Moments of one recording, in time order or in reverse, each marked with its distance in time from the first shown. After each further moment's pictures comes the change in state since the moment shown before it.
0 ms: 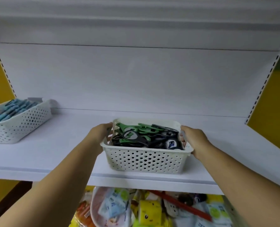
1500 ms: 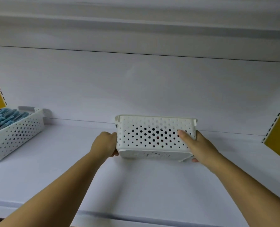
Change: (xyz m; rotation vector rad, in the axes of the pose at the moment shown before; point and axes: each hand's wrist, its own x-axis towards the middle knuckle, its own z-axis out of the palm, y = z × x) left_hand 0.062 0.017 0.021 0.586 0.108 0.172; right_hand 0.043 -0.026 0.008 -0.496 -0.136 -0.306
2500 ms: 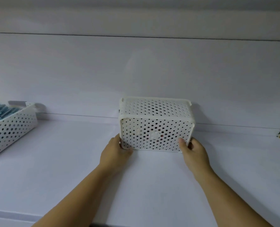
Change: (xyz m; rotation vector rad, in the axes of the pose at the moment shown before) left_hand 0.027 -0.051 0.053 0.257 0.047 0.319; right_hand 0.046 0.061 0.067 0.226 0.209 -0.038
